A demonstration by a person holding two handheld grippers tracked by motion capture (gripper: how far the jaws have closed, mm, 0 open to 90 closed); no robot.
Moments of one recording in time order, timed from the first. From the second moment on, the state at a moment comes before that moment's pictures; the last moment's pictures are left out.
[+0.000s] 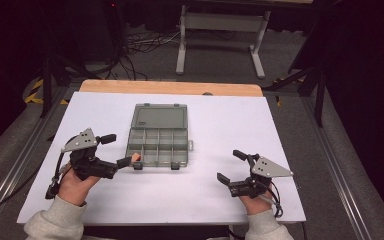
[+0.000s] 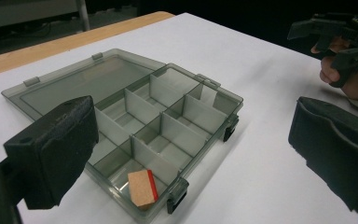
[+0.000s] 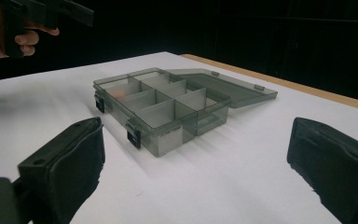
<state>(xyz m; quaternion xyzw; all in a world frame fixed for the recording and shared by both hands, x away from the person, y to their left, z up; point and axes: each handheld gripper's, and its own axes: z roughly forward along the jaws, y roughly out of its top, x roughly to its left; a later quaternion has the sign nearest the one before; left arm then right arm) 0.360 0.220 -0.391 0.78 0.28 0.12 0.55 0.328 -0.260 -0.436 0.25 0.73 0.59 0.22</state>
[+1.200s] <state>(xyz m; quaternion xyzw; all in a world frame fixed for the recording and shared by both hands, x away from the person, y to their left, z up) 0.335 0.273 -0.449 0.72 0.31 0.16 0.60 0.329 -0.260 -0.436 0.25 0.73 0.59 0.22</state>
